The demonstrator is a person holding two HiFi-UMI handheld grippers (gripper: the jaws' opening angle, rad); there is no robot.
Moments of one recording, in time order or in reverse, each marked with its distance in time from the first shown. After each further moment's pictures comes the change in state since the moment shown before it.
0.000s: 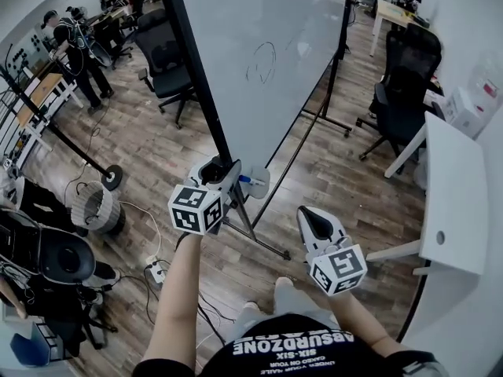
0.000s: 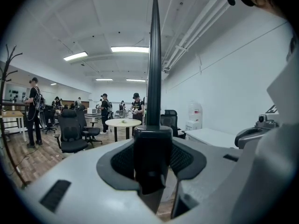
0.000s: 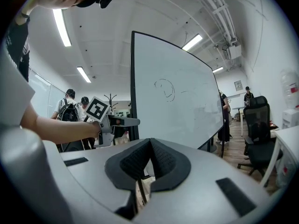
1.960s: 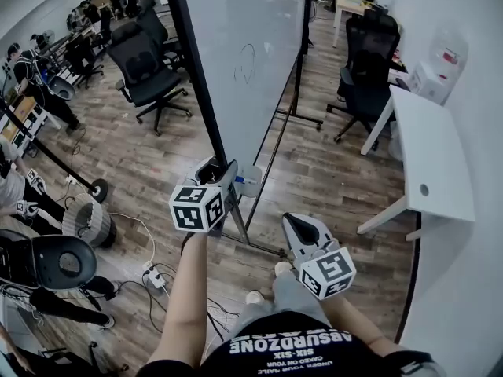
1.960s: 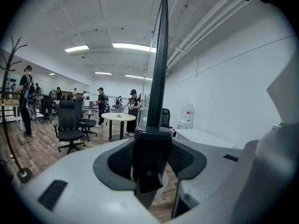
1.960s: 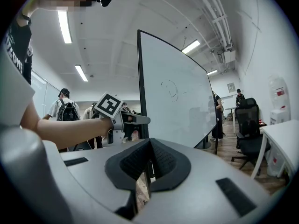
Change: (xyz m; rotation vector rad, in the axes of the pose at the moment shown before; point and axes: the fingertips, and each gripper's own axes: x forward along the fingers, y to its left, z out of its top) left arm -0.102 -0.064 -0.024 -0.062 0.043 -0.056; right arm -0.099 0.129 -0.023 0.020 0.005 -0.085
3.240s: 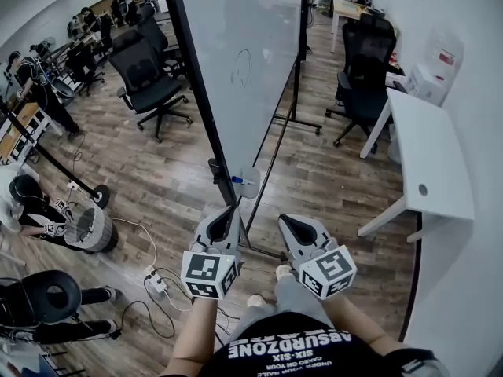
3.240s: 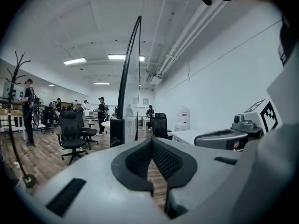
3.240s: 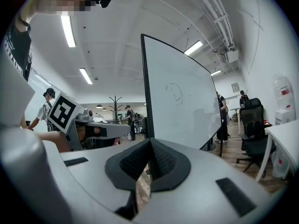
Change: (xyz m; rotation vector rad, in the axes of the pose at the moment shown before) left arm -0.101 -0.086 -0.024 0.073 -0.086 0.013; right arm -0.008 0.014 0.011 -0.004 -0.022 0.055
